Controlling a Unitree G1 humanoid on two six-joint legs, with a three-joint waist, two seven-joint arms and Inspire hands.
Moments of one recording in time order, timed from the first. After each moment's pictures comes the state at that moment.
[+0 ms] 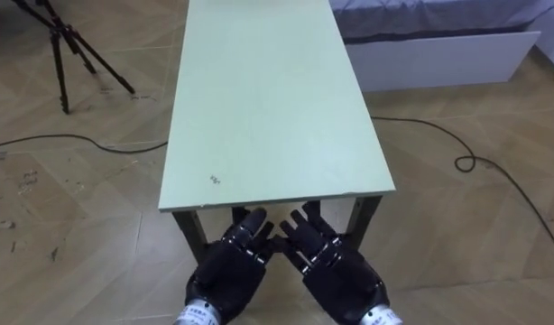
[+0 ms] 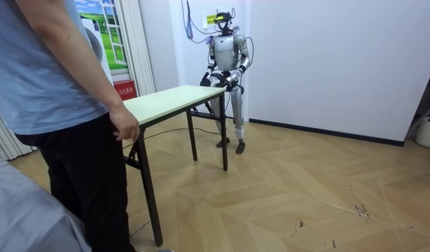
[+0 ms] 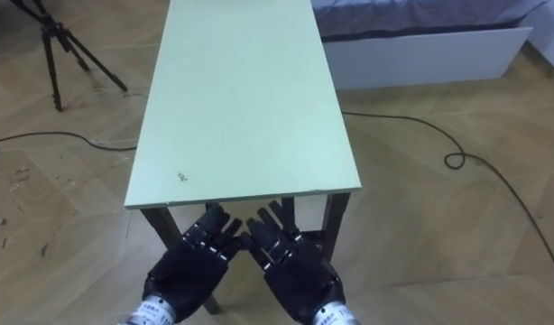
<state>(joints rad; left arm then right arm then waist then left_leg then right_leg) 0.19 0.19 -0.31 0.26 -1.49 0.06 -0.20 0.18 -0.20 0.34 0.34 1.27 0.11 0.40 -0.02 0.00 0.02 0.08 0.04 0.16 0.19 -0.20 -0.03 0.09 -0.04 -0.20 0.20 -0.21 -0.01</state>
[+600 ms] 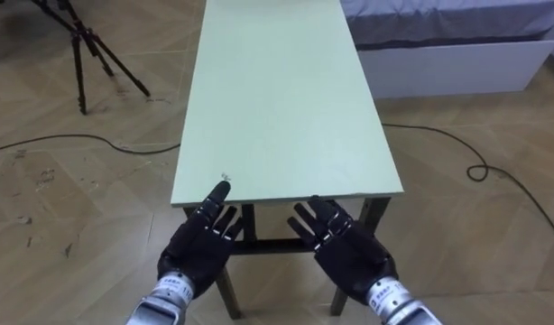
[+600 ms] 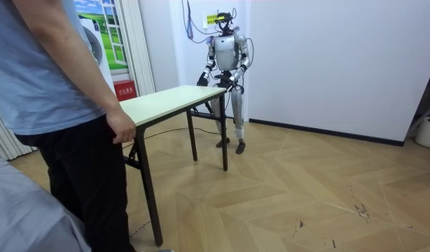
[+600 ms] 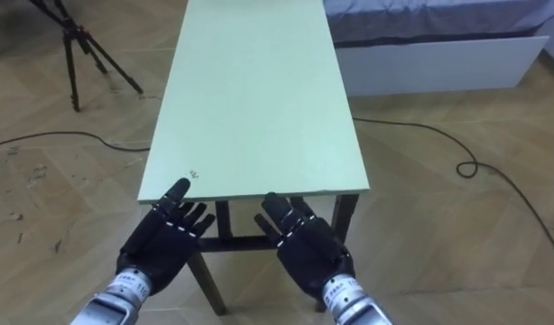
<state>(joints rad) 0.10 0.20 -0.19 0.32 -1.50 0.09 -0.02 0.09 -0.24 0.32 0.33 1.38 0.13 0.21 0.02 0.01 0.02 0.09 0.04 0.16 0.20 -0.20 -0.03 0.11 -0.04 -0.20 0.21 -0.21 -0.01</state>
